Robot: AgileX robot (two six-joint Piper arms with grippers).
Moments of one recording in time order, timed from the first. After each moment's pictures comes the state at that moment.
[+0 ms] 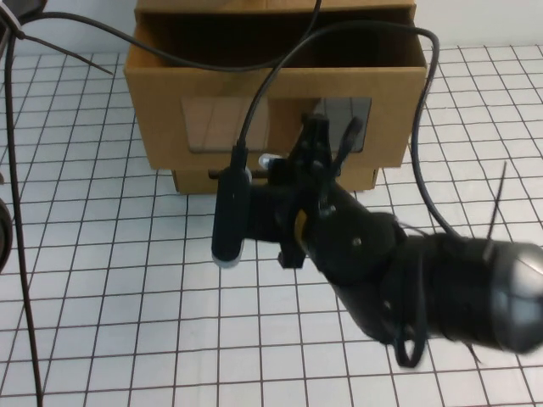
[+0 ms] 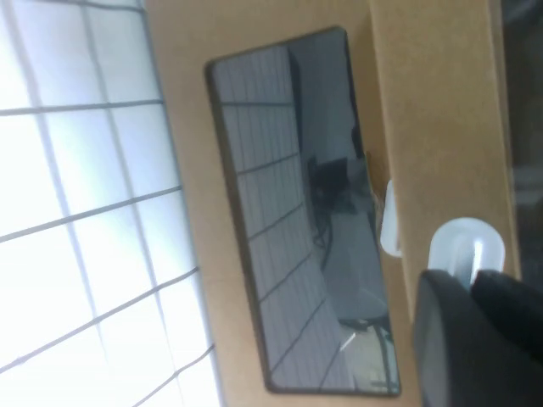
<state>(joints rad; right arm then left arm) 0.99 1.75 -1.16 -1.66 0.57 0.74 -0.33 2.16 -2.44 -0.52 1.10 0.44</state>
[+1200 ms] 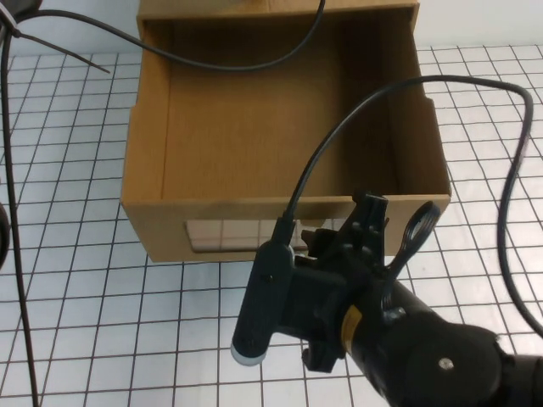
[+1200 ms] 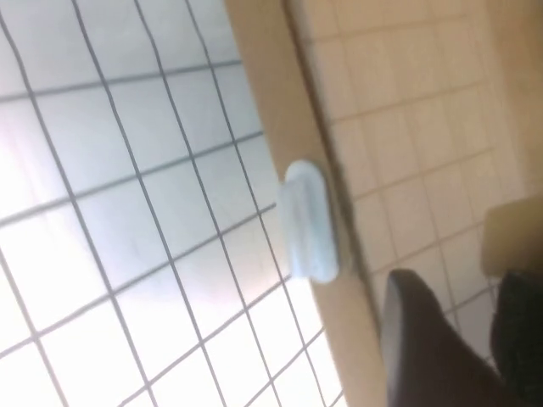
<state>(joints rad) 1.24 1.49 -0.93 -1.37 0.75 0.76 -0.33 2.15 -2.44 -0.53 1.14 0.41</state>
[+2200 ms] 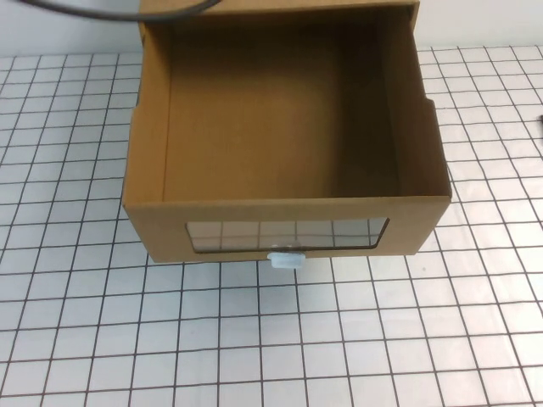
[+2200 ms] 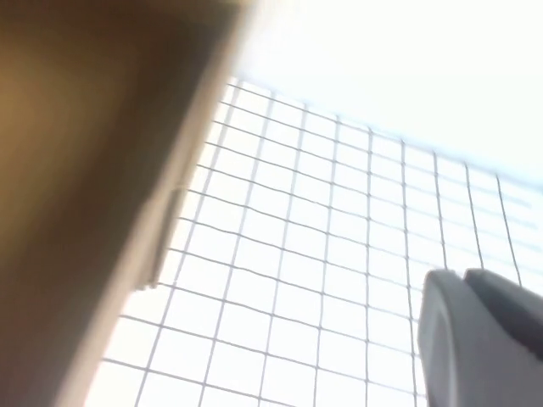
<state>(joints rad) 0.65 1.04 -1.07 -0.82 0.75 0.64 -0.33 1.71 -2.33 -0.29 1.26 0.41</state>
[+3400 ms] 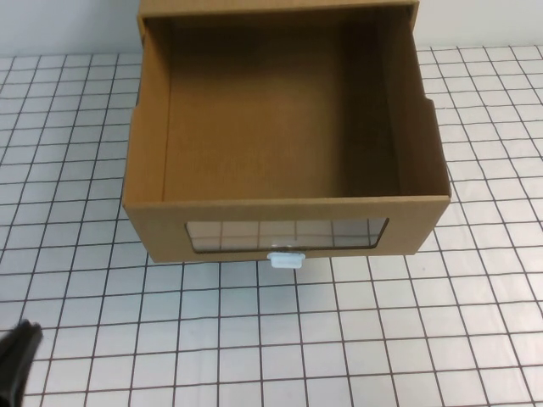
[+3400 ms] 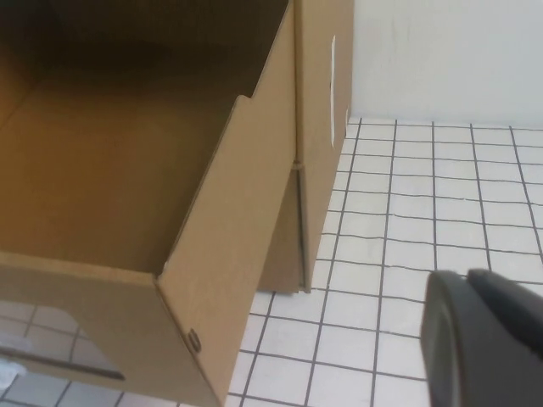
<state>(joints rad) 0.39 0.68 -0.47 -0.38 0.09 0.50 -0.33 0.23 -0.03 -0.31 0.02 0.44</state>
